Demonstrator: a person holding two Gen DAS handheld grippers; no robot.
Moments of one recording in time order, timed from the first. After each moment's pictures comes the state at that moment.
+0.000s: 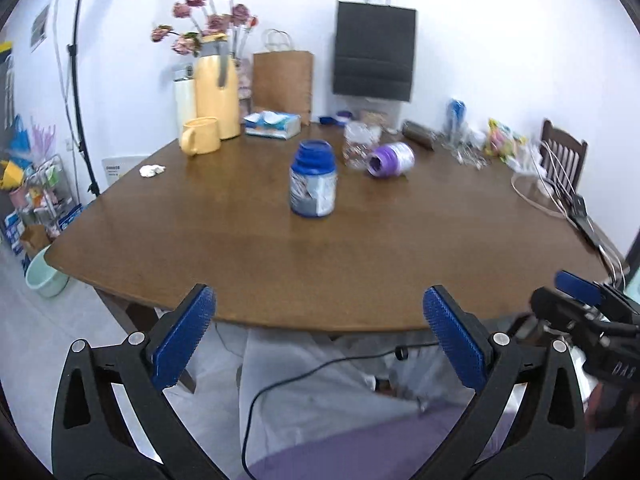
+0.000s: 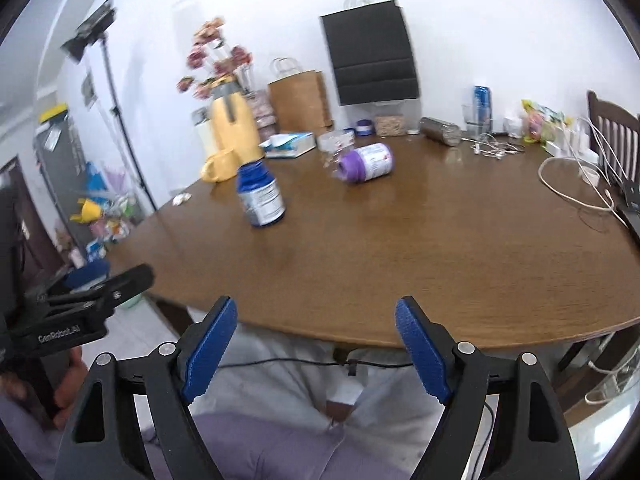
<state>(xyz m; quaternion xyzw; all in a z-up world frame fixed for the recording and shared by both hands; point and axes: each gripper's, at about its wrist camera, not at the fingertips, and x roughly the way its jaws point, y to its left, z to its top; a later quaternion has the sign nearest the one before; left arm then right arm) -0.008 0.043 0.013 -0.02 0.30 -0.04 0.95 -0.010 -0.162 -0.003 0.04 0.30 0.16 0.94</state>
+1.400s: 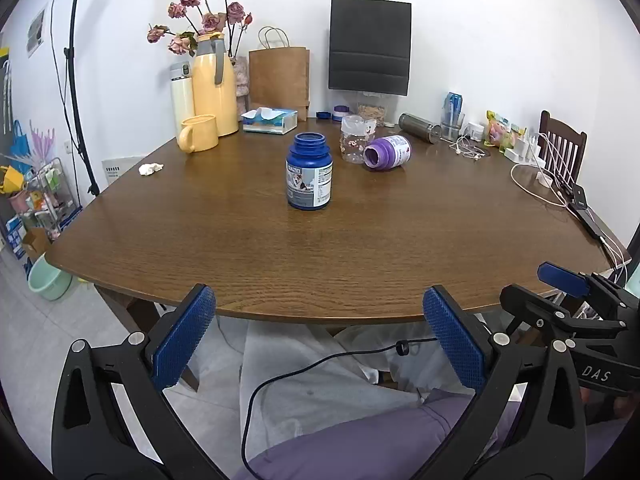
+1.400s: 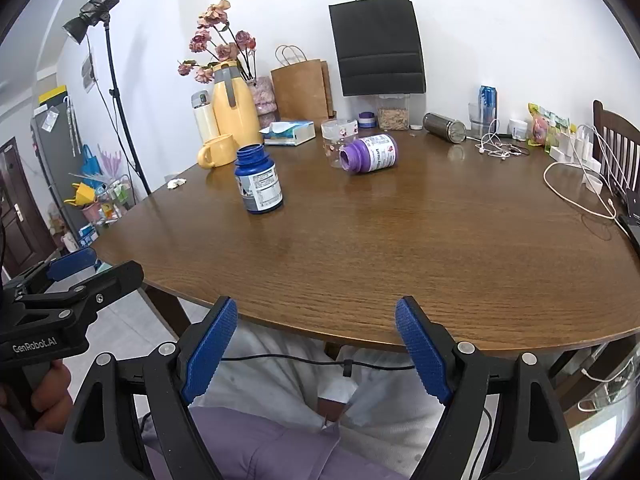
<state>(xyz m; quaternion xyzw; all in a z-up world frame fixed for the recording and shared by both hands) -0.017 0.040 0.011 -0.01 0.30 -0.04 0.95 -0.002 -0.159 -0.011 0.03 0.31 0.15 0.94</state>
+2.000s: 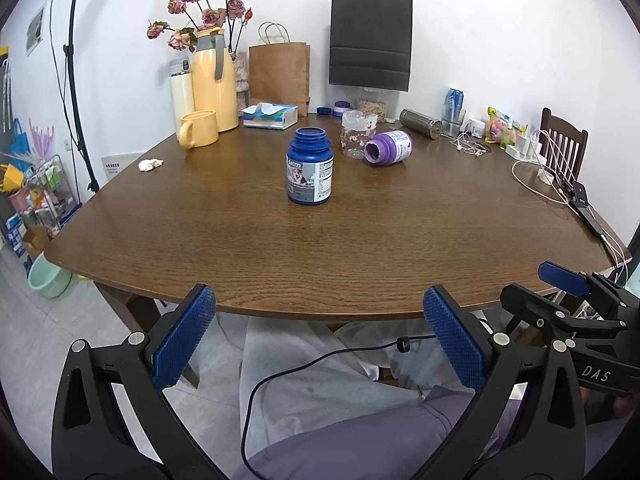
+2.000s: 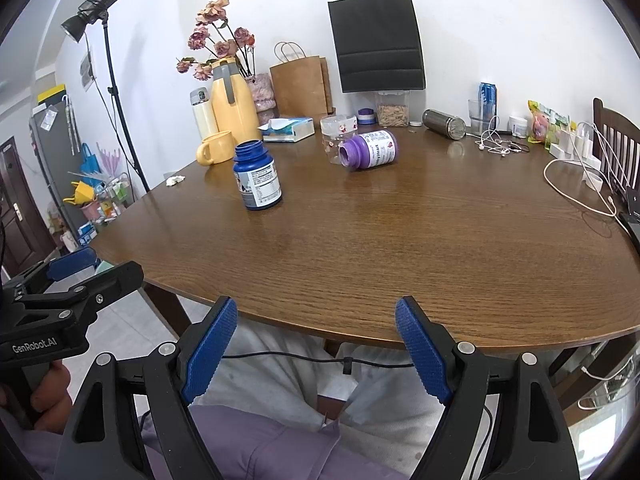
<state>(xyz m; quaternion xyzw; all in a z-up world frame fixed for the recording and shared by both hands) -0.015 0.042 0.006 -0.01 0.31 -0.04 0.95 -0.001 -0.158 -0.014 0.03 0.31 0.15 0.94</state>
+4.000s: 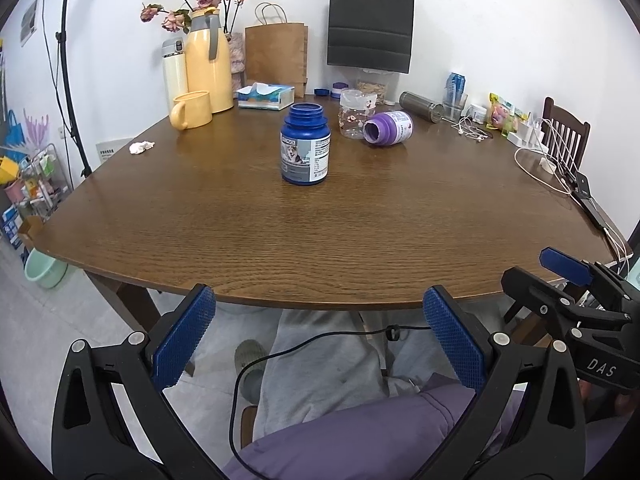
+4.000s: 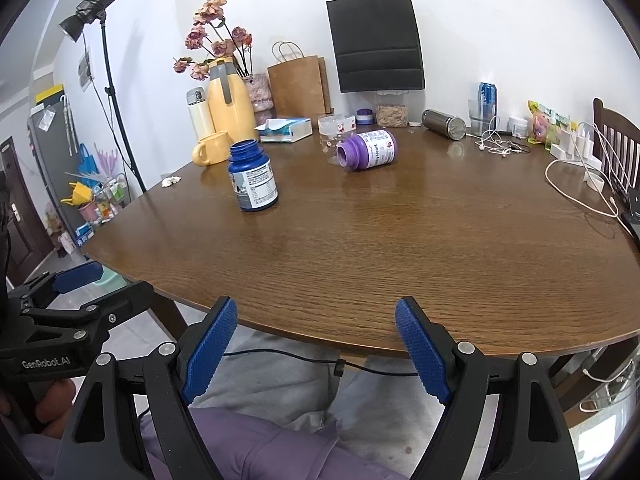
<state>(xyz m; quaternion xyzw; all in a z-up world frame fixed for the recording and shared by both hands) -0.003 0.033 -0.011 -0.02 0.34 -0.04 0.94 0.006 -0.157 -0.017 0.03 0.31 0.15 0.94</state>
